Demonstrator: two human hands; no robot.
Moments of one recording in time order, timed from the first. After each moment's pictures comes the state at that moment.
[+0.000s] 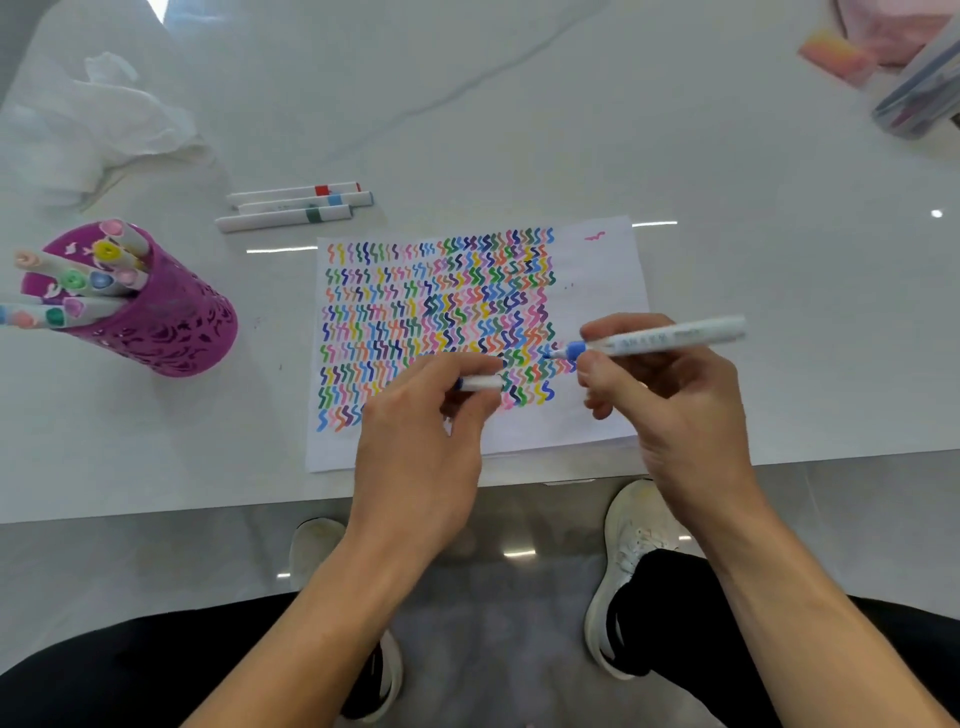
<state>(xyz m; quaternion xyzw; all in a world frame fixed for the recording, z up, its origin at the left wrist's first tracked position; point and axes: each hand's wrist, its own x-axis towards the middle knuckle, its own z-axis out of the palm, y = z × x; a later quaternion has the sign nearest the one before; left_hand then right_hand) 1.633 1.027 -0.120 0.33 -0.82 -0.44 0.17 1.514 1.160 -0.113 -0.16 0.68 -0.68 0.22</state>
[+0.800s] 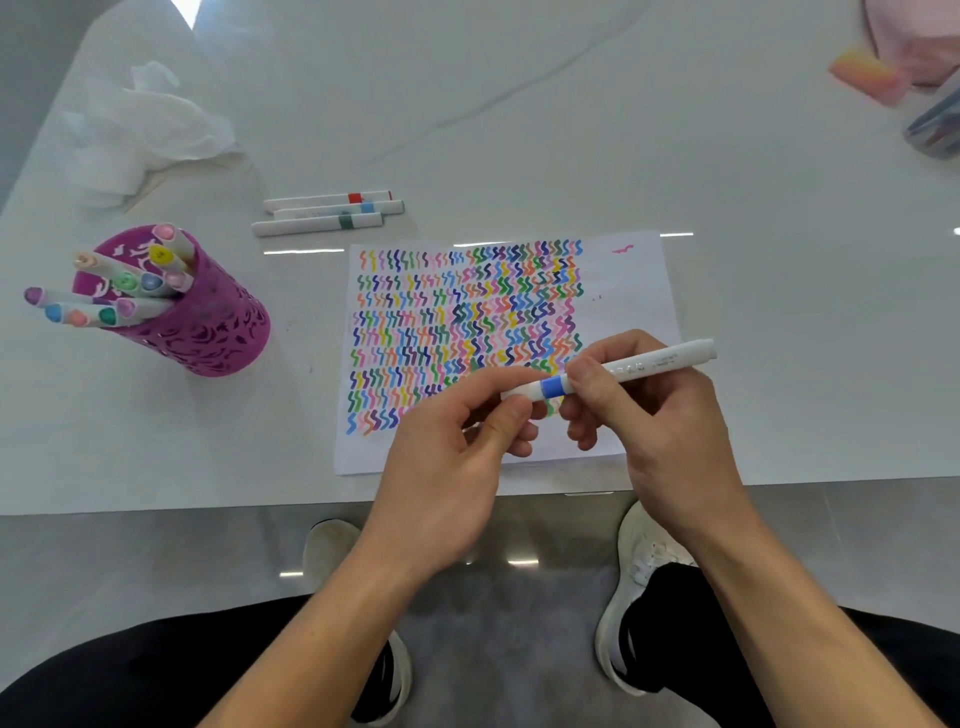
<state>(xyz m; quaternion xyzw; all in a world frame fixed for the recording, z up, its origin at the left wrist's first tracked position) 1.642 1.021 -0.116 0.29 -0.69 -0.65 0.12 1.528 1.140 -0.111 -0.19 0.68 -0.65 0.27</state>
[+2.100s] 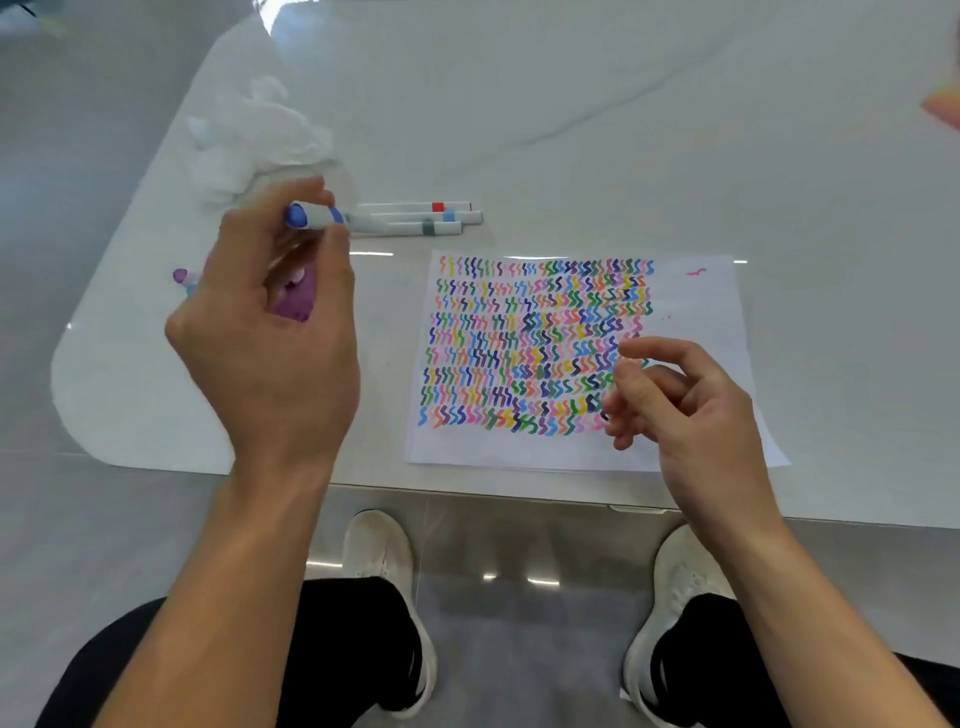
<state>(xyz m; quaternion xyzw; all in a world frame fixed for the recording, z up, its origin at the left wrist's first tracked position) 1.676 0.922 -0.066 0.35 -0.73 -0.27 0.52 1.532 1.122 -0.125 -0.16 0.69 -0.65 0.28</state>
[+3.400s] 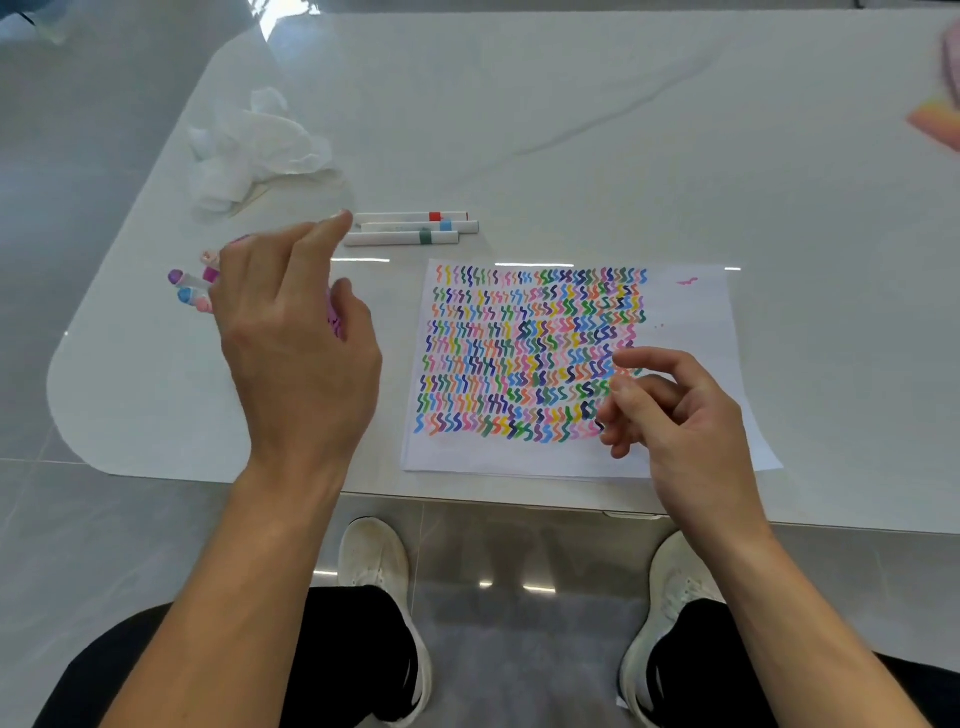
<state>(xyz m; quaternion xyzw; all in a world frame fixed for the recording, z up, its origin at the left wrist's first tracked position) 1.676 0.911 -0.085 0.36 -0.84 -0.07 0.39 1.532 1.122 -0.127 -0.17 0.71 -0.63 0.27</state>
